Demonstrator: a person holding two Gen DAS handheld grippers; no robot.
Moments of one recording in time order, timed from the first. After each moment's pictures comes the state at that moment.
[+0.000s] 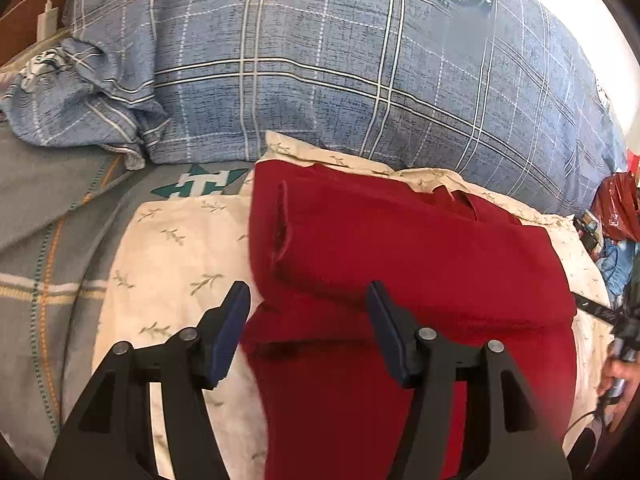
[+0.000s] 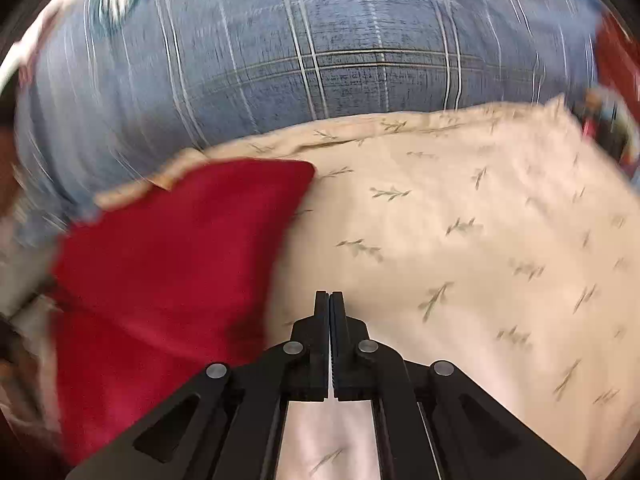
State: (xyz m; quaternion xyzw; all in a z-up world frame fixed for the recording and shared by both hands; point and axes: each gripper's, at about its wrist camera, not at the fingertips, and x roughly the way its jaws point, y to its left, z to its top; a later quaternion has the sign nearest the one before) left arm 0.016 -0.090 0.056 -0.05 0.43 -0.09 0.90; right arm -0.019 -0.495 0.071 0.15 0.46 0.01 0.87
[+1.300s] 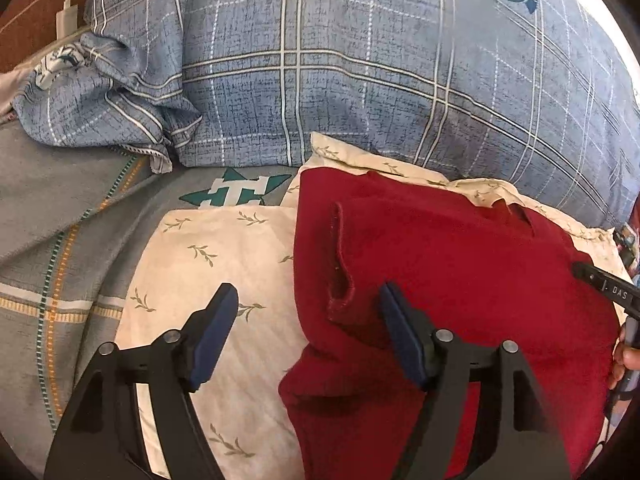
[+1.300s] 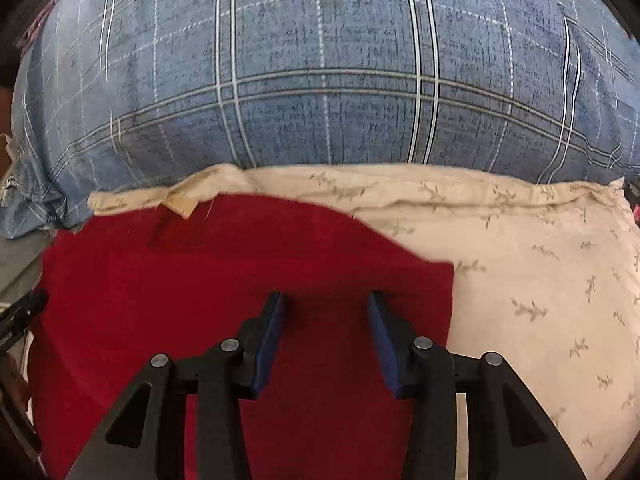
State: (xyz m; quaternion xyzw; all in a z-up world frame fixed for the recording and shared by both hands) left arm 0.047 -0.082 0.032 -0.04 0.43 -0.02 0.90; right arm 0.066 -0.421 0.063 0.05 0.46 0.01 0.89
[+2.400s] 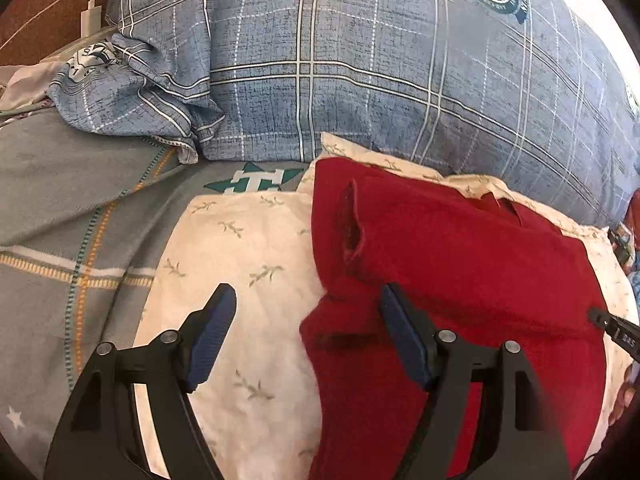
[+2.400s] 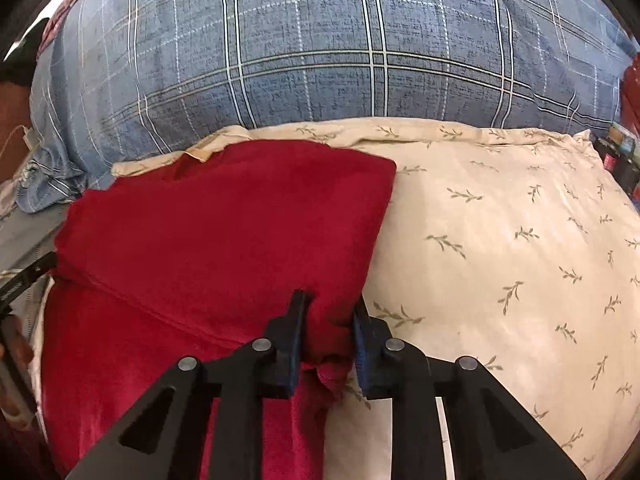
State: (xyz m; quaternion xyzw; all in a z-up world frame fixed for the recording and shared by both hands) left arm 0.007 -0.075 0.048 -0.04 0.42 -0.01 0.91; right arm -0.016 -0.437 0.071 0.07 0.47 0.01 0.88
